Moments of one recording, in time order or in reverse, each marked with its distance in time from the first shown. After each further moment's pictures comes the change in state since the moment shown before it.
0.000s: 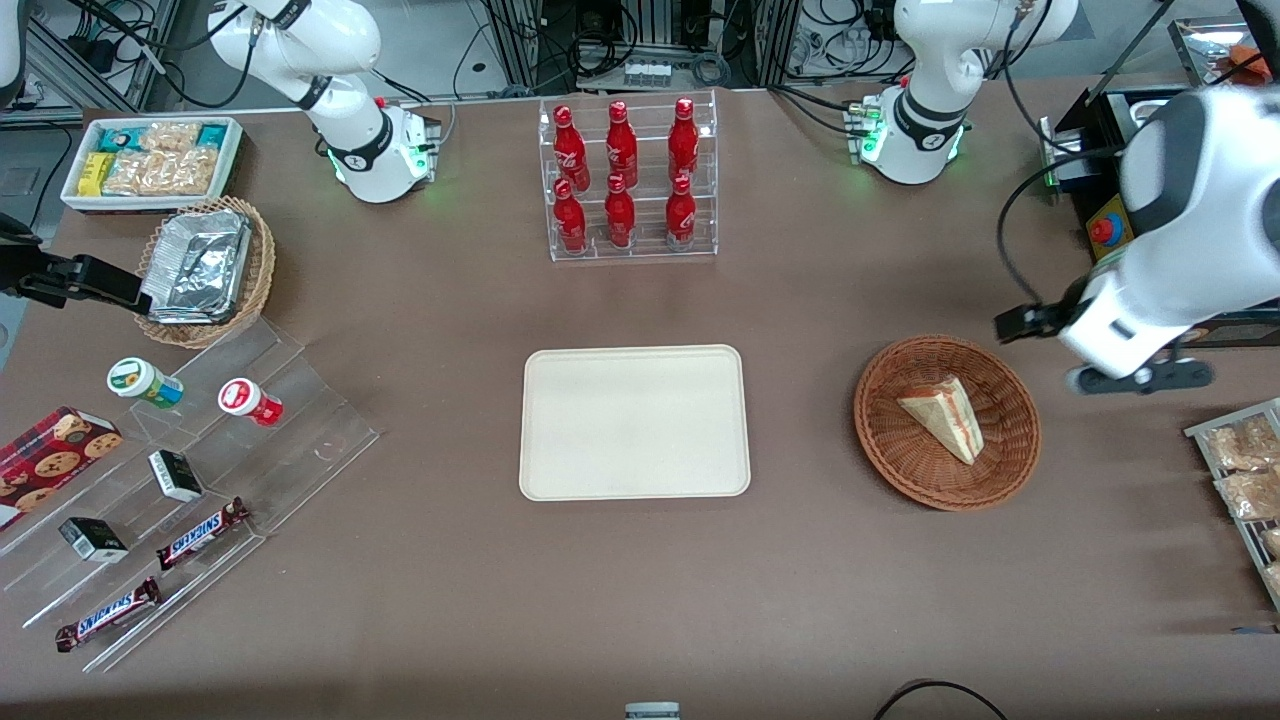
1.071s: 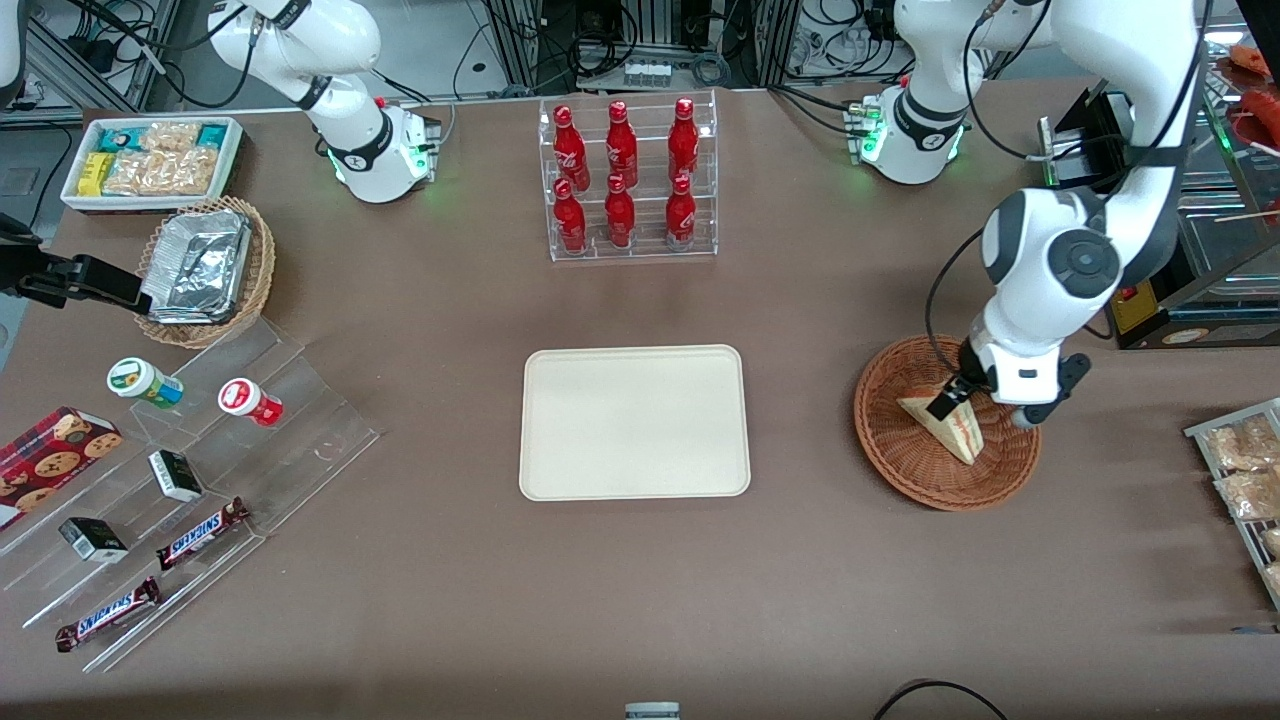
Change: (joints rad) arm -0.049 0.063 -0.002 -0.398 0.009 0.680 -0.752
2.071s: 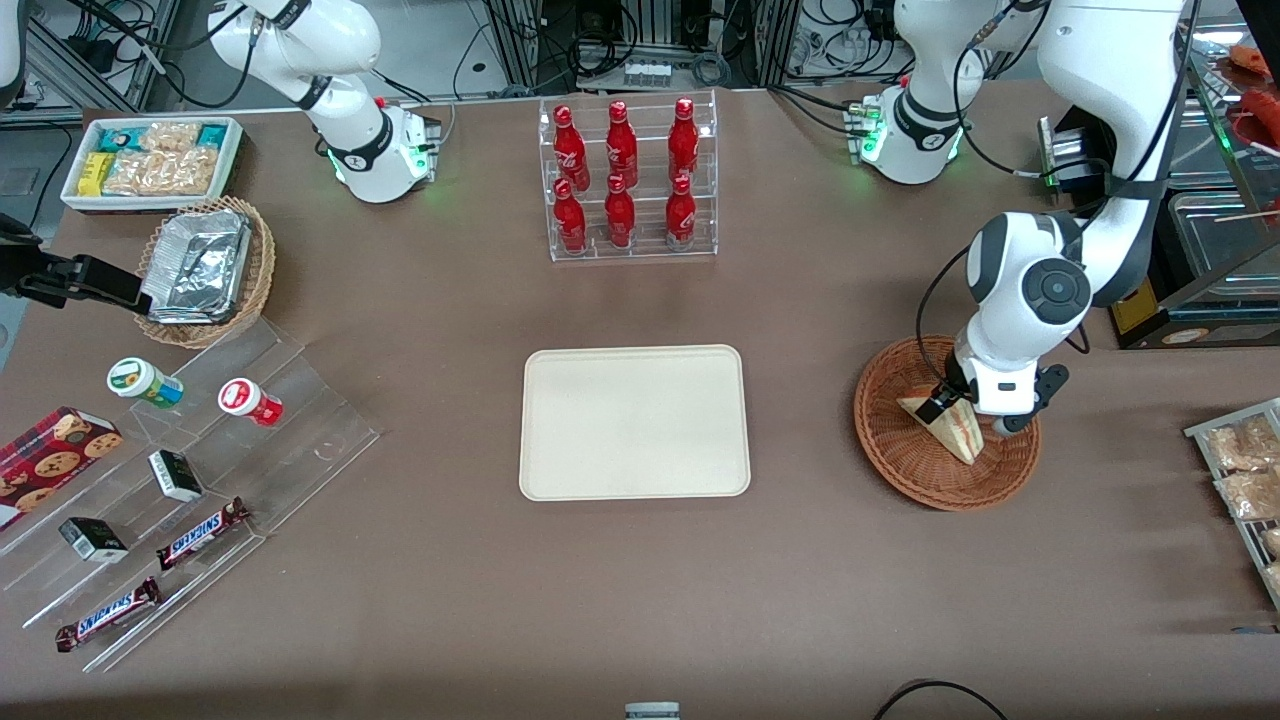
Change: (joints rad) arm -0.002 0.077 0.020 -0.014 0.016 0.048 -0.003
